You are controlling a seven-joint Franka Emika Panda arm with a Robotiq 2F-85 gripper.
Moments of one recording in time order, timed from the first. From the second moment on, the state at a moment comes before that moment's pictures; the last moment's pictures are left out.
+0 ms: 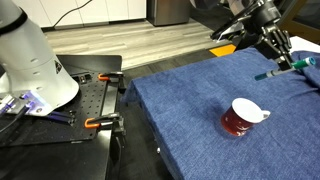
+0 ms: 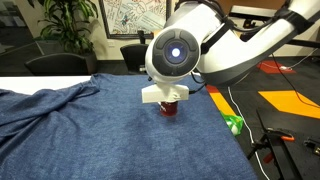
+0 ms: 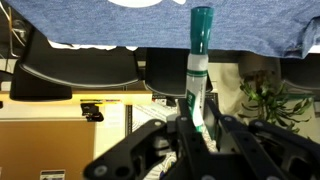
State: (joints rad) arm 0.22 0.41 -0.15 -1.98 -1.38 2.23 2.23
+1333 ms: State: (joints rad) arm 0.16 0.52 0.00 -1.96 -1.33 1.79 2.31
